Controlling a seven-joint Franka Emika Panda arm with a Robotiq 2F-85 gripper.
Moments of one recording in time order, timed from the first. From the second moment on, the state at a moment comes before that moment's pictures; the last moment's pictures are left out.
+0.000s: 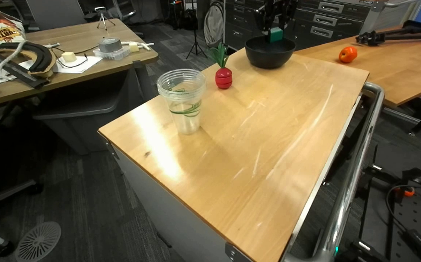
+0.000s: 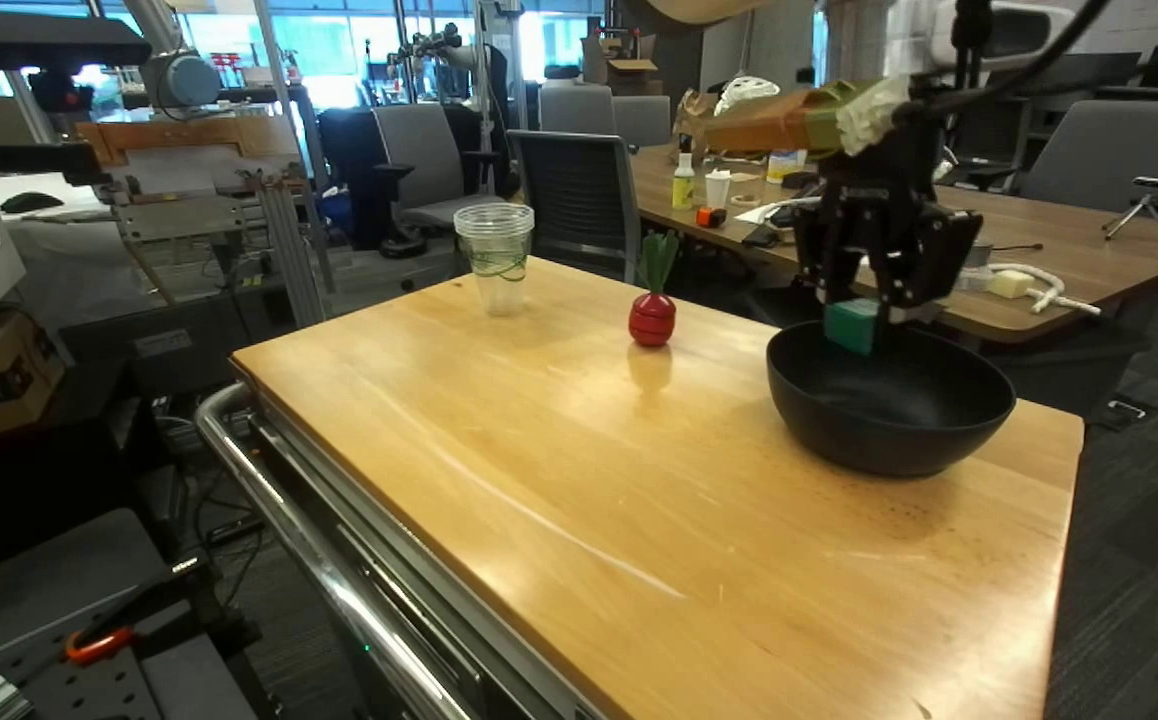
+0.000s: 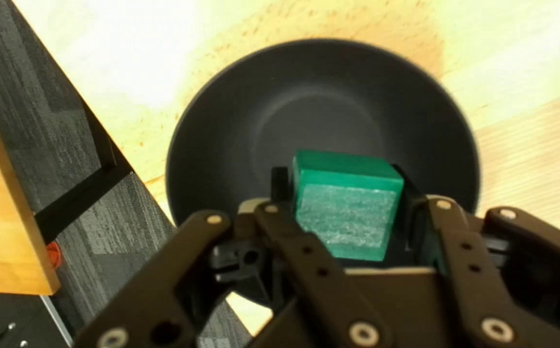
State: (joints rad) arm -0.16 0.41 -0.20 -1.67 -0.13 2.09 0.21
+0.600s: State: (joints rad) arm -0.06 0.22 -0.07 -2.04 -0.13 2.07 0.06
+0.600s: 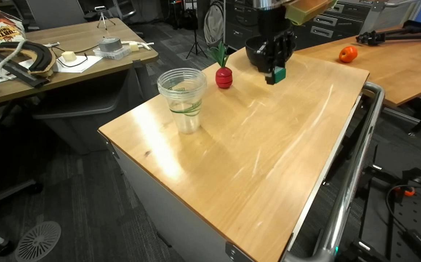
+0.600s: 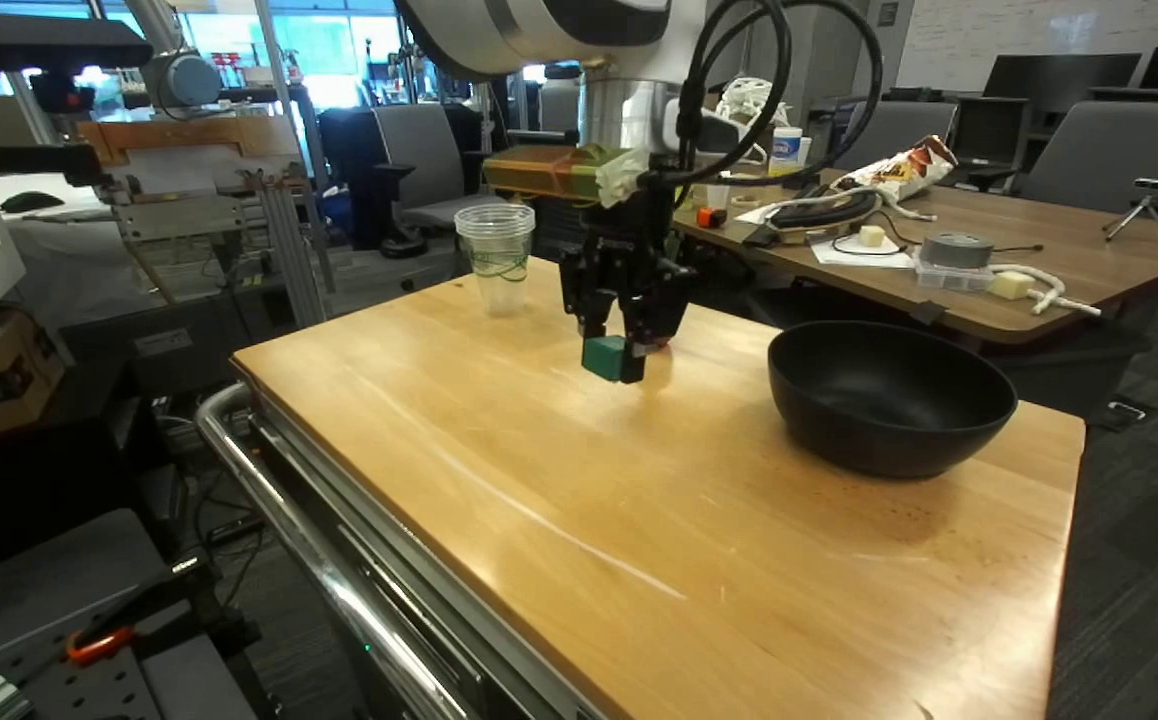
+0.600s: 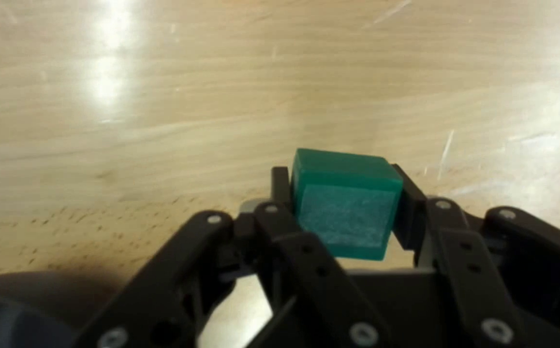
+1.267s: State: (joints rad) arm -0.07 0.22 -0.08 -2.09 -0.13 1.90 -0.01
